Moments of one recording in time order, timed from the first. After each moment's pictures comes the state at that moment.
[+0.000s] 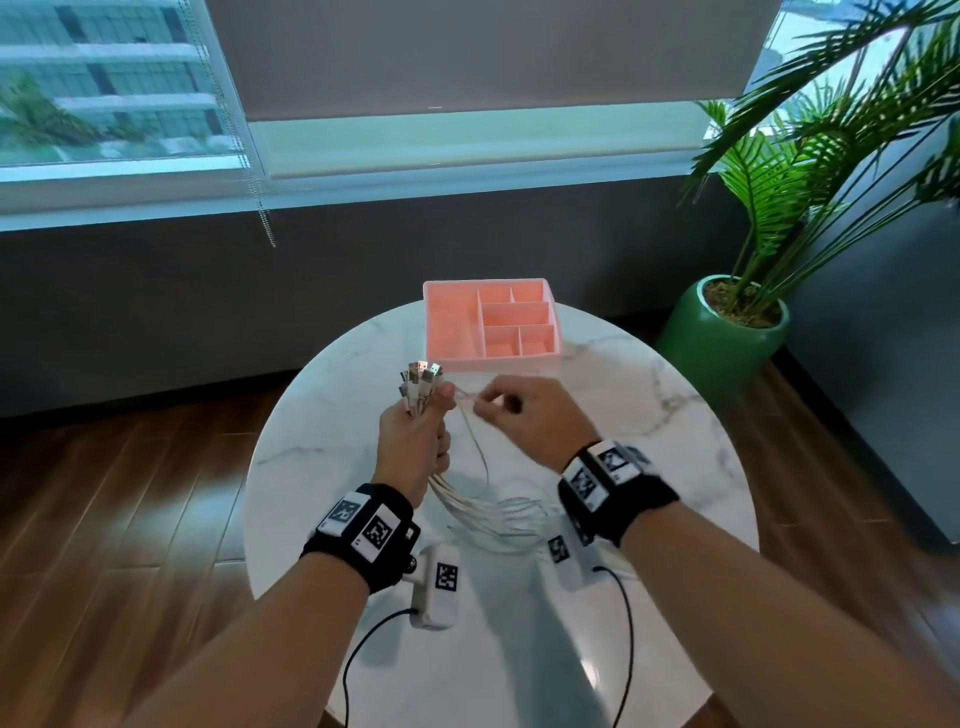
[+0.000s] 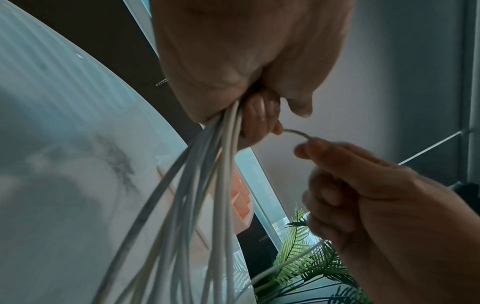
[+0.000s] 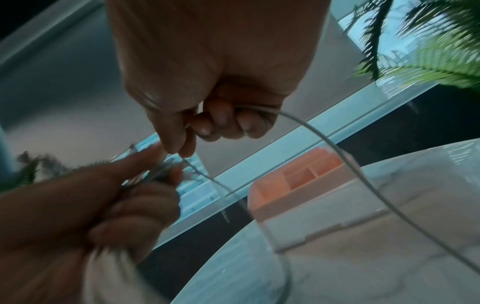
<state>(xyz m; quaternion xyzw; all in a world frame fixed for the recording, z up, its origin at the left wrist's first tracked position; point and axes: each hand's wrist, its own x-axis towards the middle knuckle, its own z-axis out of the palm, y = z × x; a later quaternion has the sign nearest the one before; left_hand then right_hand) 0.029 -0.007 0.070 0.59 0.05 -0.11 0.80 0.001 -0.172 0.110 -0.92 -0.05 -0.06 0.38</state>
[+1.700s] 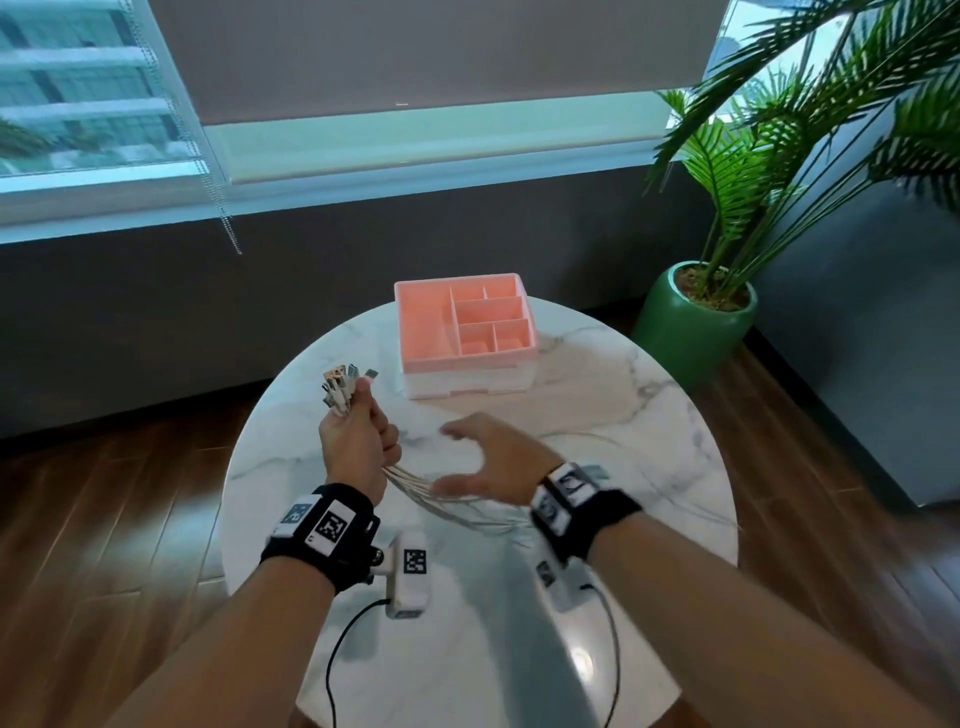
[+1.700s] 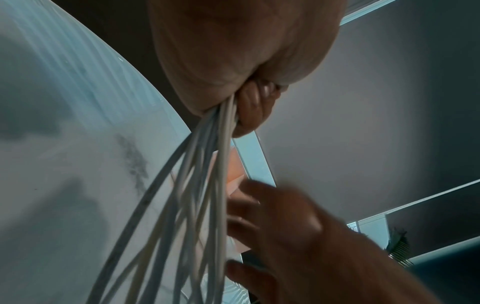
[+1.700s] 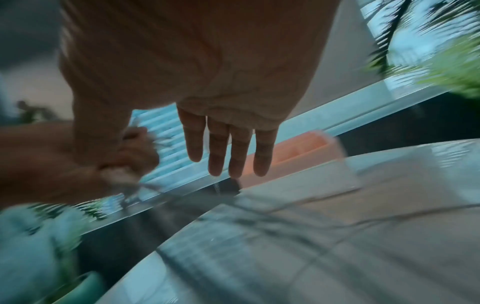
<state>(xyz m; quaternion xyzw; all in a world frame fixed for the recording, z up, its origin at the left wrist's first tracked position) 0.051 0.010 0.062 0.51 0.18 -0.07 0.84 -0.014 -0.167 0.076 -0.93 -0.06 0.14 0.33</state>
